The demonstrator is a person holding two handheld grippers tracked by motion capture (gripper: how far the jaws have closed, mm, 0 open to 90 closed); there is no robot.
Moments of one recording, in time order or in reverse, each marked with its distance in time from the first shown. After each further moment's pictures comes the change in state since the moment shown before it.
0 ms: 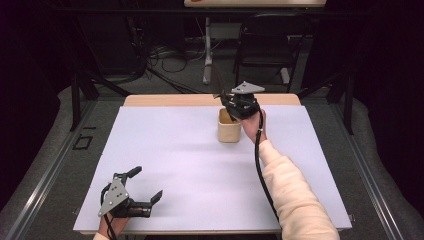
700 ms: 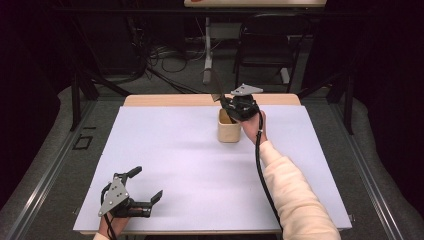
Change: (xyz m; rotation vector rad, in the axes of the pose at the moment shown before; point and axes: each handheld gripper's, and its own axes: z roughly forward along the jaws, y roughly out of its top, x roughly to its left) left arm 0.000 0.000 0.000 0.004 -0.002 -0.003; right arm -0.001 -0.008 0.005 0.038 0.019 -0.008
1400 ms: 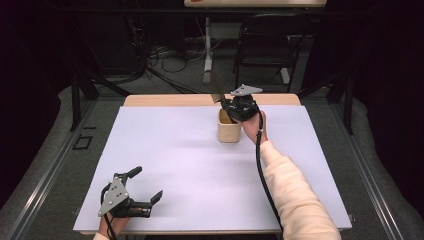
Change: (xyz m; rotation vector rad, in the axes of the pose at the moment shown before) left arm 0.000 0.000 0.000 -0.002 -0.008 -0.002; right arm -0.002 -0.003 0.003 0.031 0.008 0.000
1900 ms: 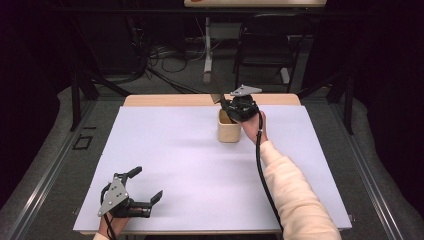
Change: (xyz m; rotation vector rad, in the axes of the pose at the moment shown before) left arm 0.000 0.000 0.000 -0.004 0.001 -0.005; right arm 0.000 -0.002 0.002 0.011 0.004 0.002
